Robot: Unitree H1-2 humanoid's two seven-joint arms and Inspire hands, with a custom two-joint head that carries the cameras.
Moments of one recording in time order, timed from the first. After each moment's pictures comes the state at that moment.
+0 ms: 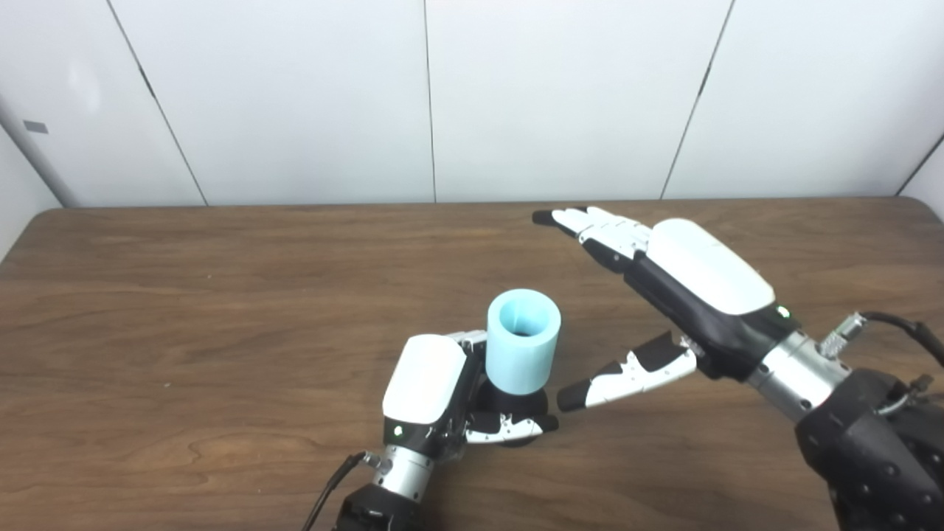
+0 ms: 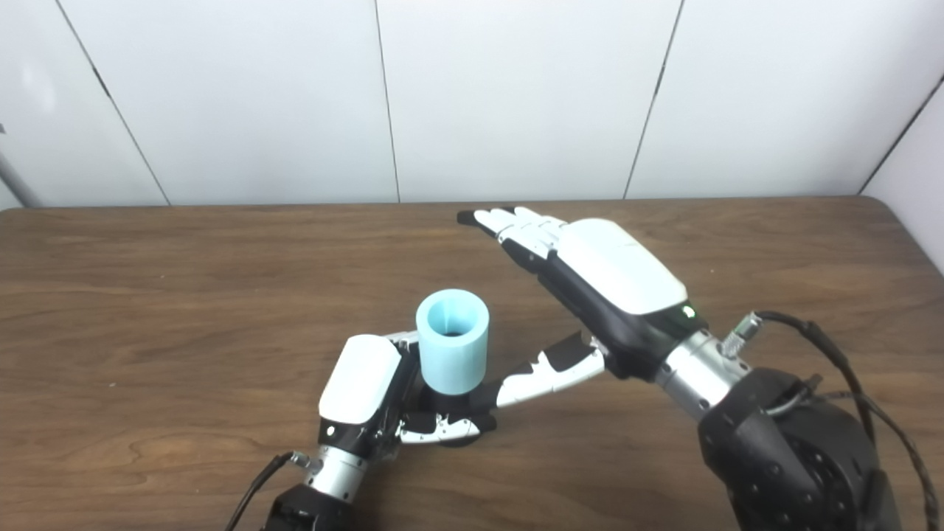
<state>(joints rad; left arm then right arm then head) -0.09 0.10 -0.54 -0.04 0.96 0.06 0.23 -0.23 -0.37 0.14 -0.91 -0.72 0.37 0.76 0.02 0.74</state>
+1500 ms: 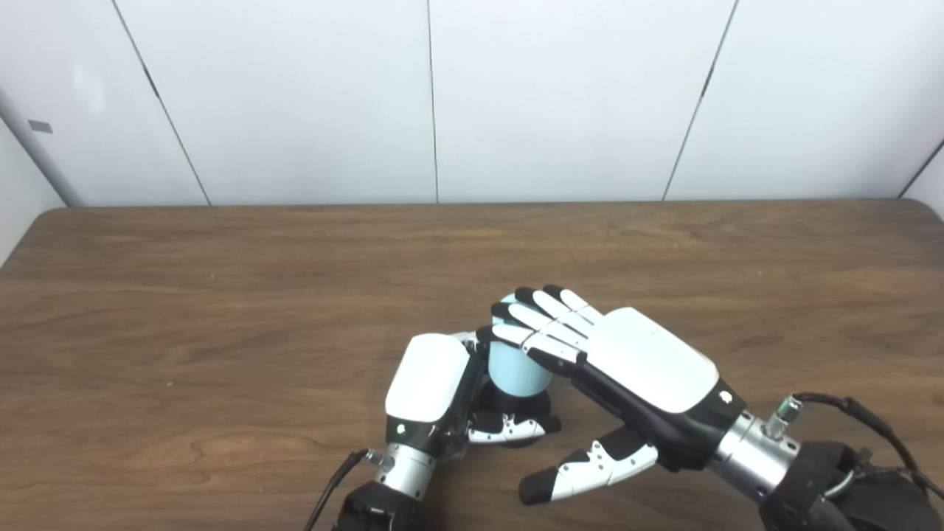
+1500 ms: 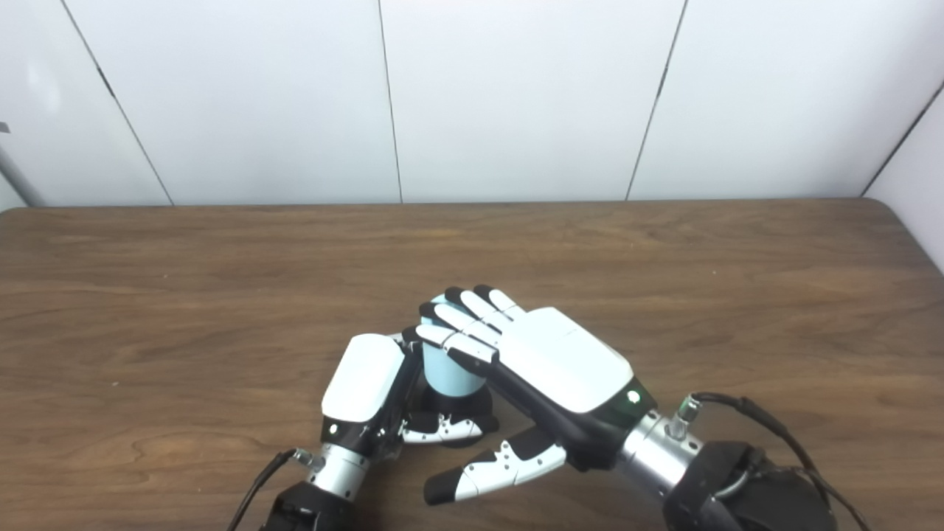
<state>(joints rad) -0.09 0.09 -0.53 -0.05 0.97 0.07 0.19 -0.11 -0.30 0.22 -0.87 -0.79 0.14 0.80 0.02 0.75</state>
